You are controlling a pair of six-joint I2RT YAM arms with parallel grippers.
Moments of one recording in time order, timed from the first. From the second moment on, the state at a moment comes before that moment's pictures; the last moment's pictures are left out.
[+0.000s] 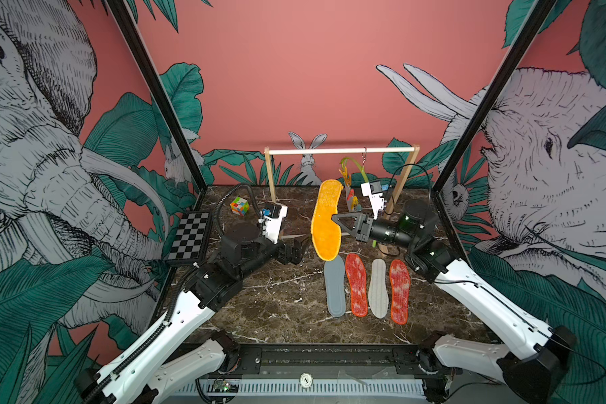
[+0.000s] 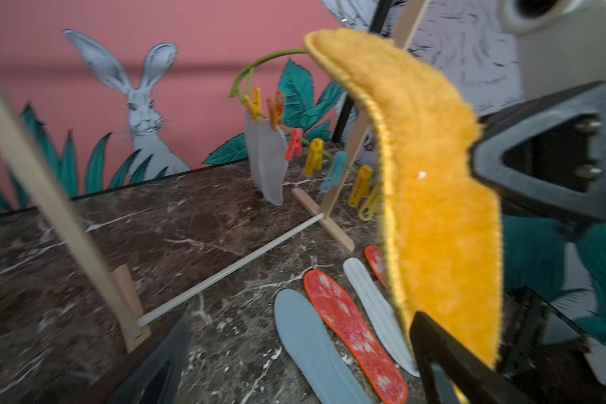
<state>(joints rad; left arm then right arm) -0.71 0.86 0.97 -0.38 -0.02 -0.24 0.64 1.16 1.10 0.03 -0.60 0.69</state>
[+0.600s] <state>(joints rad) -0.71 0.57 0.52 -0.51 -0.51 -0.58 0.94 1.29 1.10 -0.19 -0.20 0.66</state>
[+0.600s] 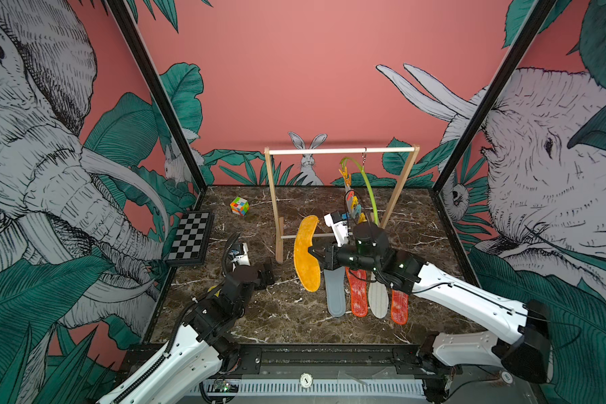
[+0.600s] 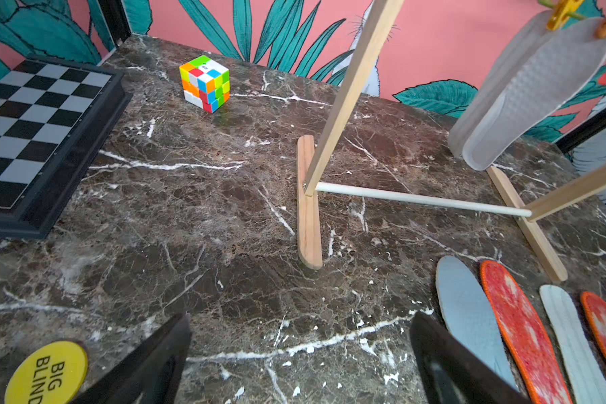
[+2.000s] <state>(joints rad) -0.71 0.58 0.50 -0.51 -0.46 -0.65 0.99 1.69 0.90 -0.10 -0.05 0.97</state>
